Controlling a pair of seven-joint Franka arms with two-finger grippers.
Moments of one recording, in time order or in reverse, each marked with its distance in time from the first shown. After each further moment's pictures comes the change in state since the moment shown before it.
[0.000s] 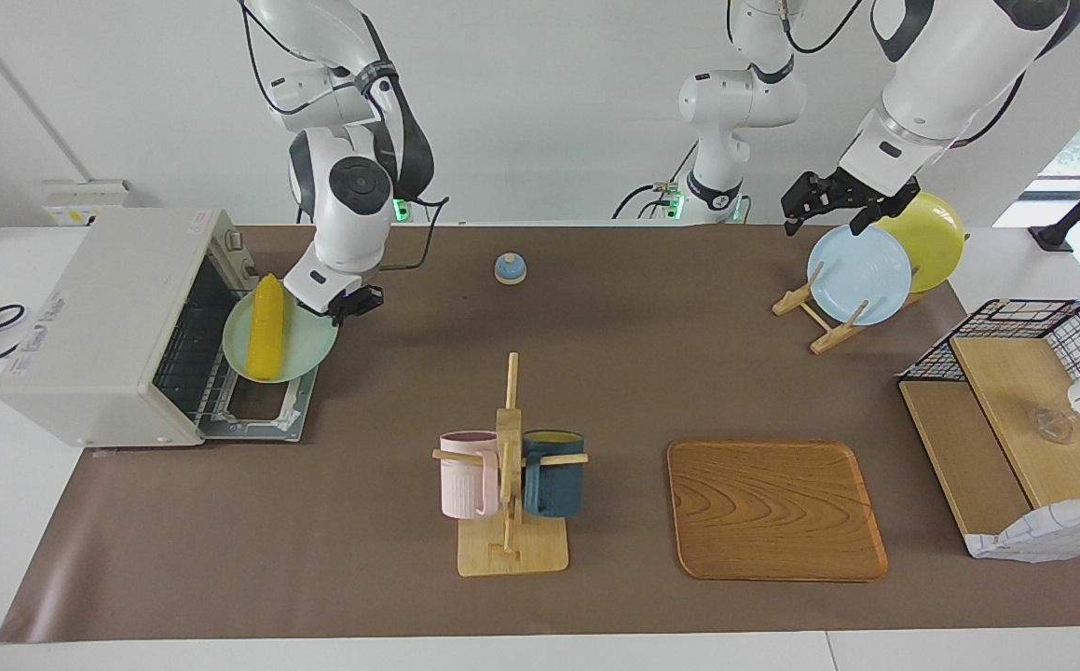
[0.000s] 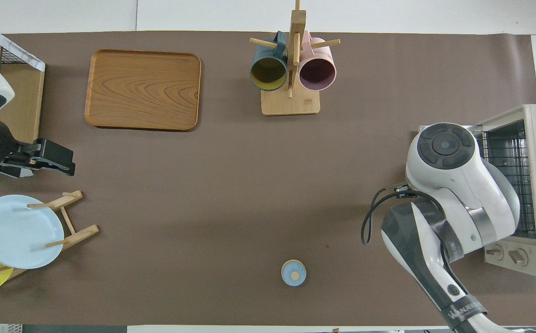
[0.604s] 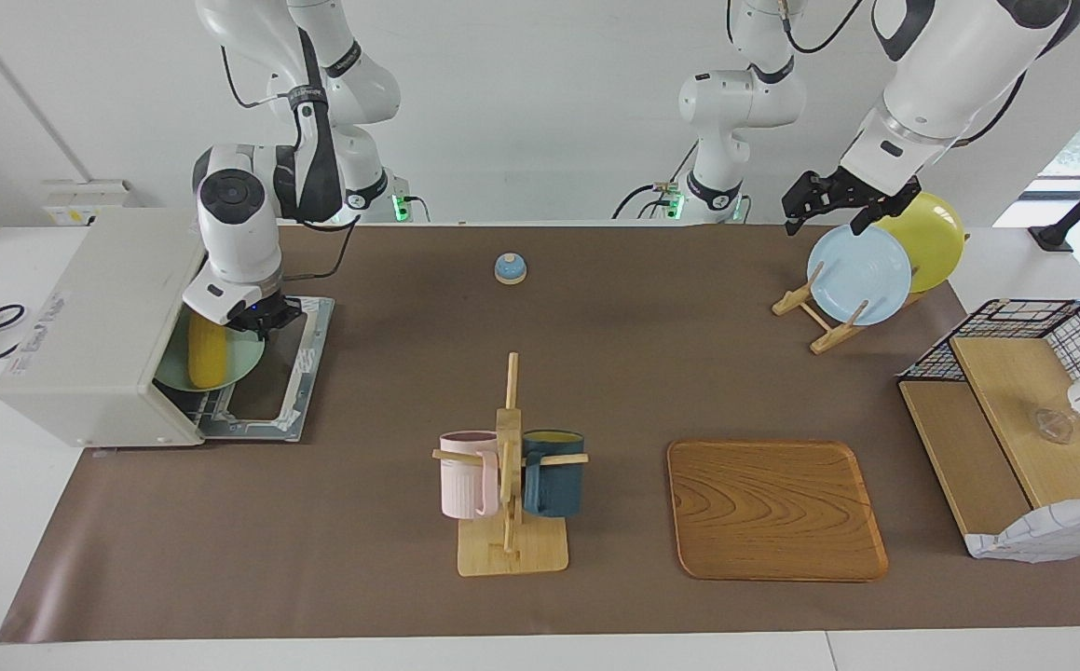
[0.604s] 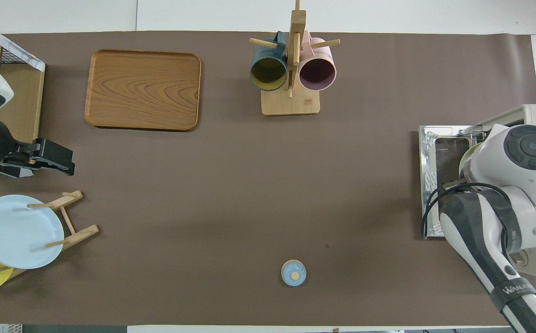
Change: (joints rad) left arm 0.001 0.000 0.000 0.002 0.000 0.001 0.000; right arm -0.242 -0.024 0.000 -0.109 -0.016 0.222 -0.250
